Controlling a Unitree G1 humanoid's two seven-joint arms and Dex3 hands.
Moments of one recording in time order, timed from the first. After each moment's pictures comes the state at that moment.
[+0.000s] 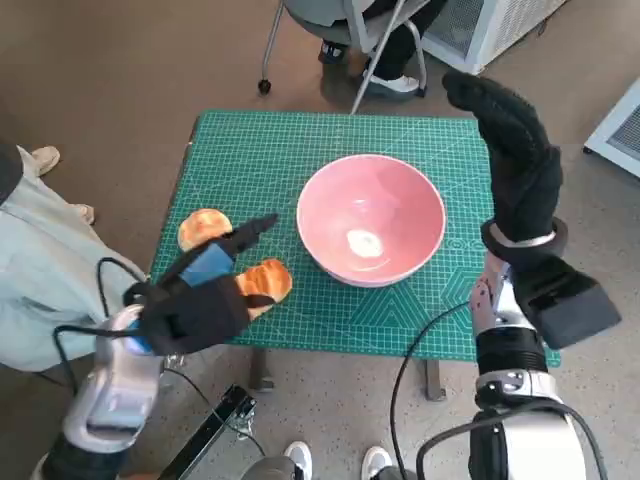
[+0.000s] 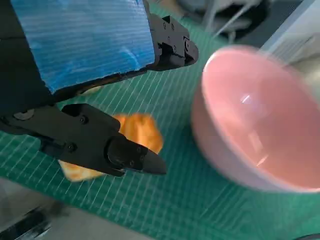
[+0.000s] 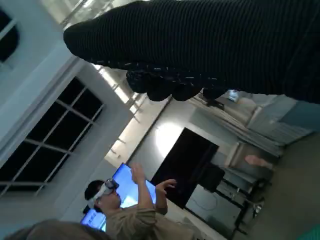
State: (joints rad) left arm -0.32 0.54 -0.25 -0.28 0.36 0.63 -0.48; right arm -0.88 -0.13 -0.20 0.93 0.20 -1.14 0.45
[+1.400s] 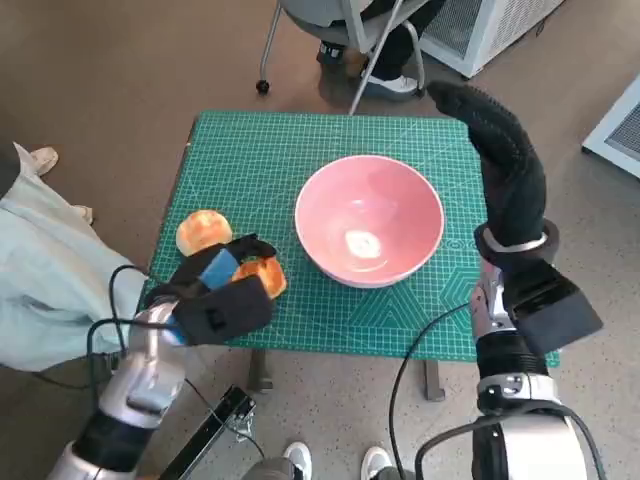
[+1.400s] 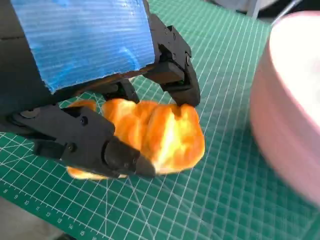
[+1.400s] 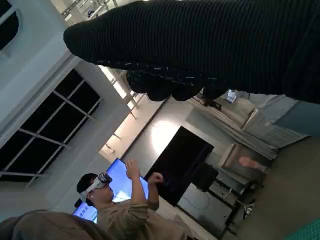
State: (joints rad) left arm -0.32 0.50 -0.22 -0.07 0.42 0.45 -0.30; right arm -0.88 -0.14 -0.16 0.93 0.17 -1.14 0.39
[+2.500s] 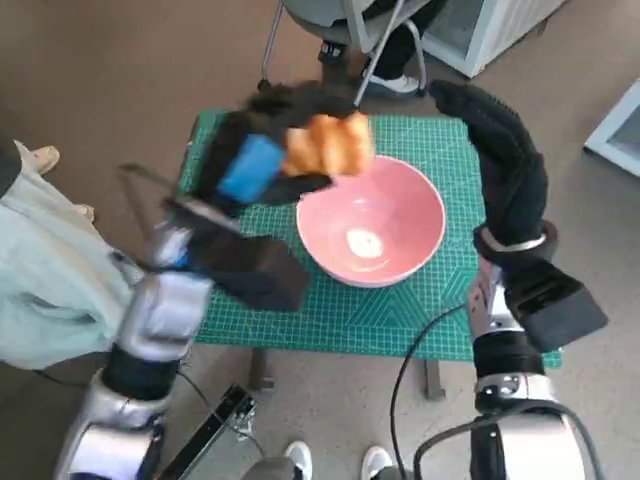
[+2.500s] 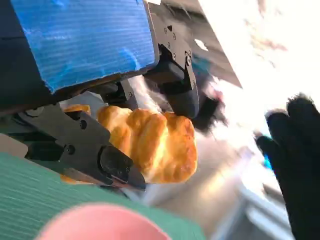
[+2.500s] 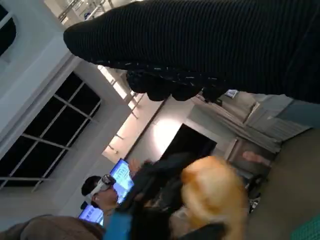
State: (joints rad) left arm -0.78 0.32 -0.24 0.18 0.43 -0.06 -0.09; right arm -0.88 -0.13 -0.16 0.94 0.22 -1.12 0.42
